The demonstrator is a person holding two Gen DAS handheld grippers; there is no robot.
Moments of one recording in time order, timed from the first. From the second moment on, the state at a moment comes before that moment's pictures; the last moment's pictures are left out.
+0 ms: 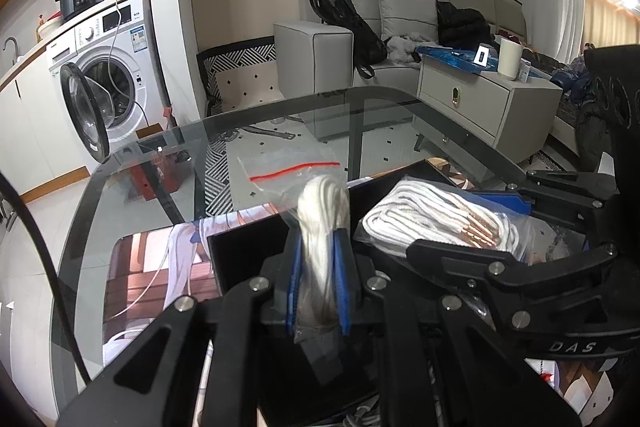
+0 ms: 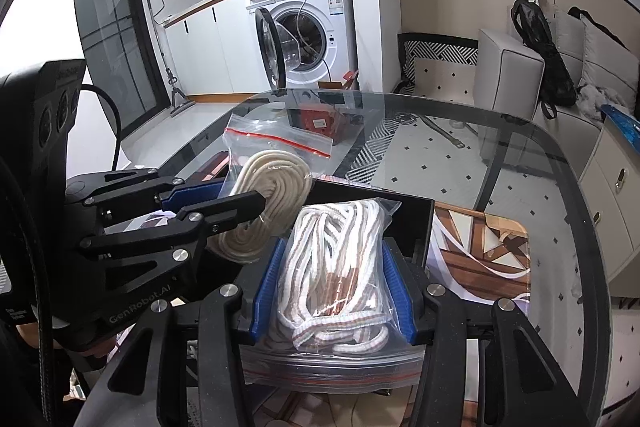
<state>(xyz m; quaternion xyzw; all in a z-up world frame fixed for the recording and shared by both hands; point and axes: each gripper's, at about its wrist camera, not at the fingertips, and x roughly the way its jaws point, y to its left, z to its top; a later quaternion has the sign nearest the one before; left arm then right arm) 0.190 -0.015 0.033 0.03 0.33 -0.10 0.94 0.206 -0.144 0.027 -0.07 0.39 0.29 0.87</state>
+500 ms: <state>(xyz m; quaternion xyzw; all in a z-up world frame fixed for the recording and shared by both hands) 0.191 -0.014 0.027 0.04 0.34 -0.10 0.94 0.209 -0.141 0.024 -0.08 0.39 0.28 0.87</state>
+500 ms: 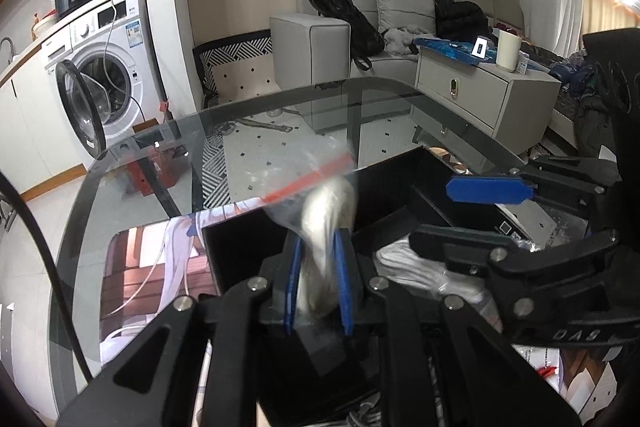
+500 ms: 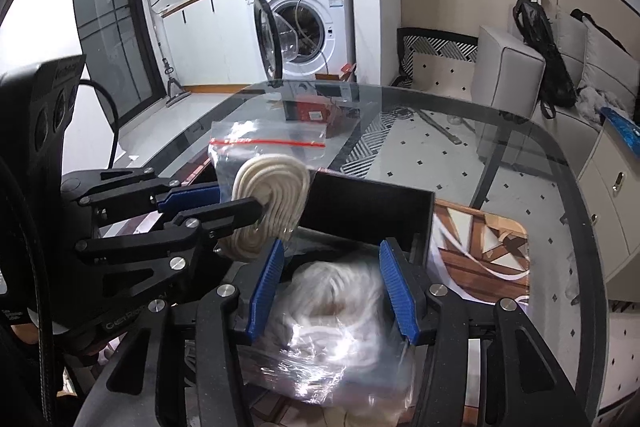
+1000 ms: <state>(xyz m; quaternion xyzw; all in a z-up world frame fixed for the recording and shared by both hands) 0.130 -0.003 0.064 0.04 0.28 -0.09 0.96 0.151 -0.188 0.065 -0.06 0.35 0.26 0.90</state>
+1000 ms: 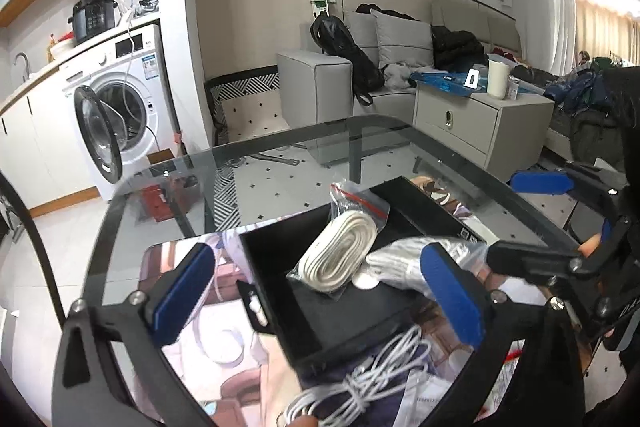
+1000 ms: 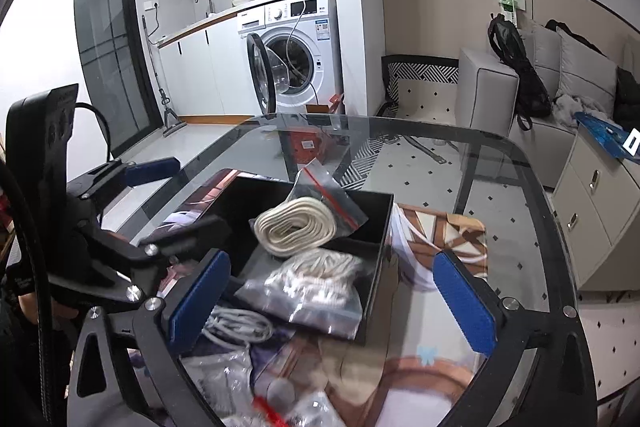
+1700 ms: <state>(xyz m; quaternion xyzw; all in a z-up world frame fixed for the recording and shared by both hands) 0.057 0.020 0.058 0.04 0.27 -0.07 0.96 0.066 -0.217 0.039 -0.07 0.37 0.26 0.89</state>
